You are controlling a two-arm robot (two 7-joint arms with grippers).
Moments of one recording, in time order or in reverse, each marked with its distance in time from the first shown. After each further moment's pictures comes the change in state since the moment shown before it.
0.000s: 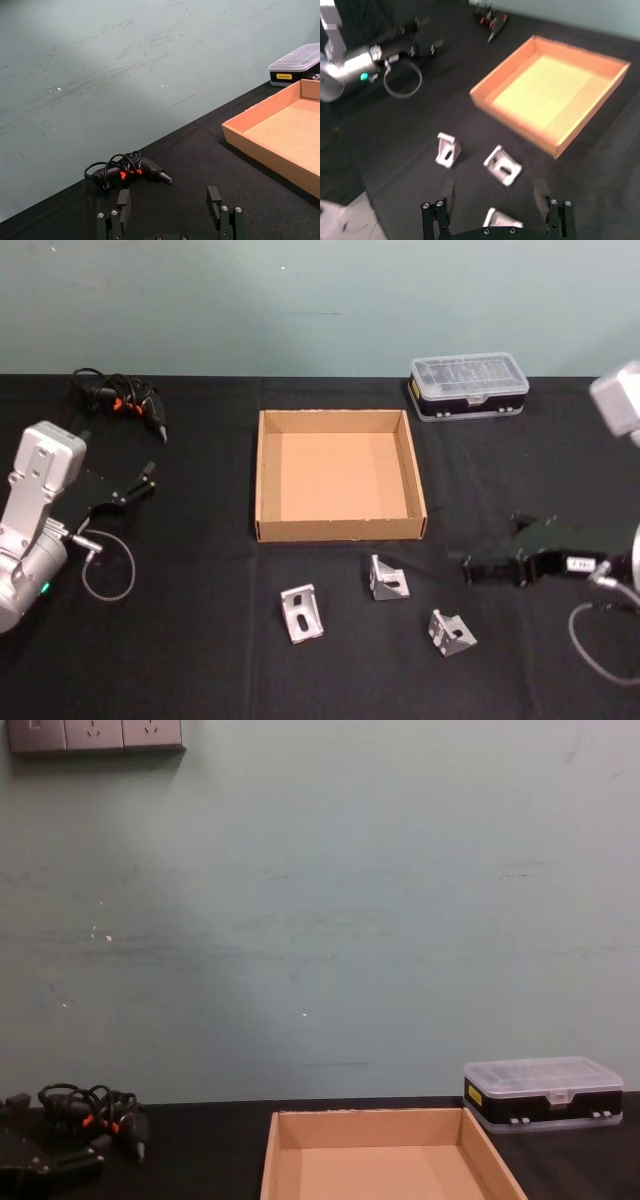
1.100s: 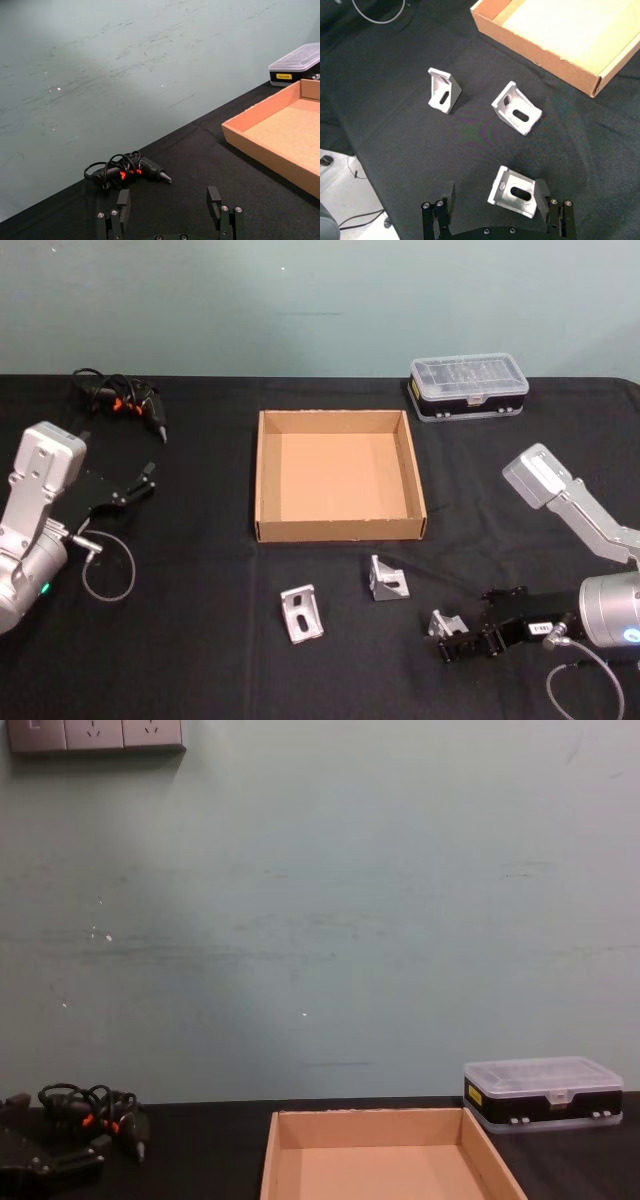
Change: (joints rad) left arm 0.000 0.000 0.000 0.000 0.000 0.000 0.000; right arm 0.127 -0.004 -0.254 0.084 -0.046 0.114 -0.027
